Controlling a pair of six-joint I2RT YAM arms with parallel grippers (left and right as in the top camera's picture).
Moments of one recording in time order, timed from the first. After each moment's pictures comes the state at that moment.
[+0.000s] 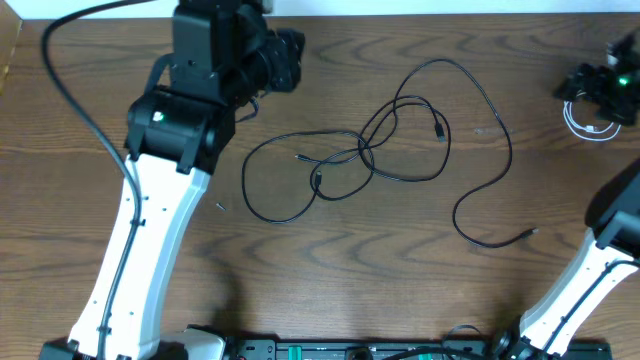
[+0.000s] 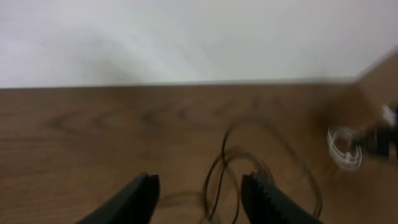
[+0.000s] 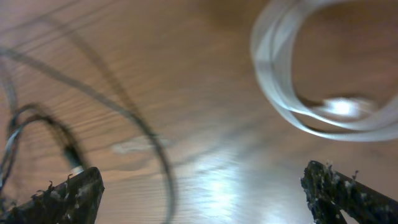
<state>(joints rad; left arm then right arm) -0.30 1.51 1.72 -0.76 0.15 -0.24 -0.46 2.30 2.16 -1.21 -0.37 -0.09</state>
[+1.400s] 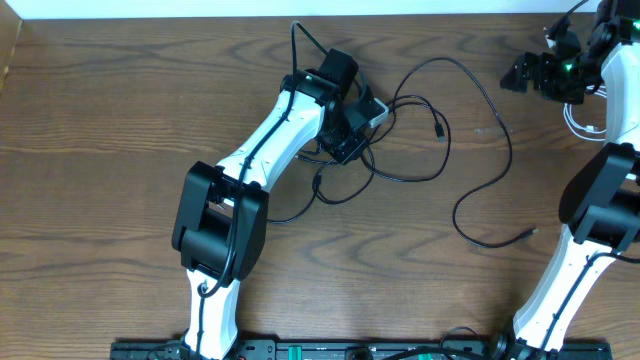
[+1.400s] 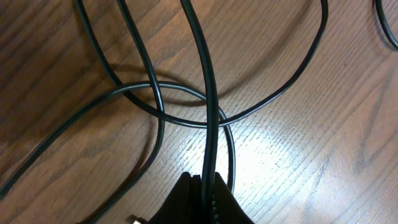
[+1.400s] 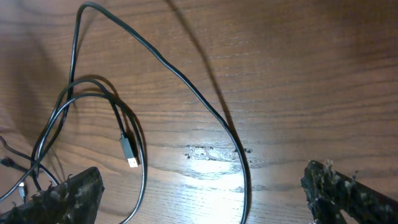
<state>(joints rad) -0.47 2.11 1.72 -0.99 0.37 0.38 -0.28 2.30 2.16 -1.20 -0.43 -0.14</state>
